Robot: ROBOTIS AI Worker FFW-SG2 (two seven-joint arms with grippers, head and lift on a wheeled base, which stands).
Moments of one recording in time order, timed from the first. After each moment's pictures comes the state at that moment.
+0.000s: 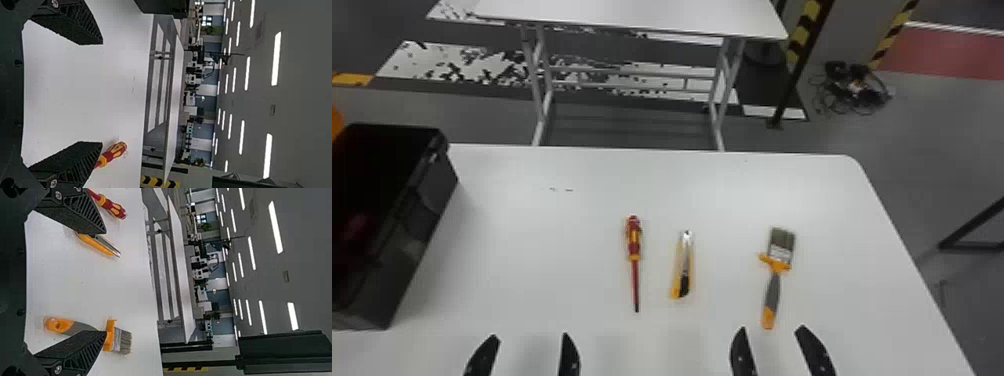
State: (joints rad) left arm 0.64 0.15 -0.33 -1.40 0.03 -0.76 0.31; right arm 0.75 -0.05 0.07 -1.55 -0.17 -0.64 0.09
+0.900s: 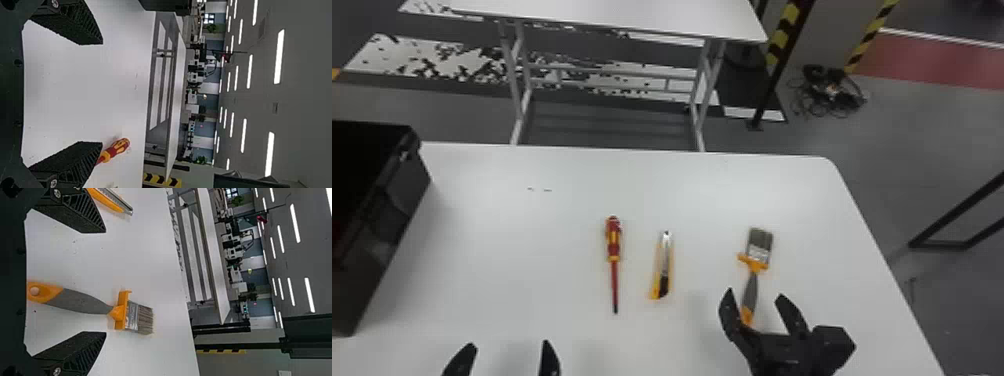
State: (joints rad) left arm 0.64 0.15 -0.34 -1.40 0.03 -0.75 0.31; right arm 0.58 -0.03 -0.04 -1.59 -0.23 -0.21 0.08
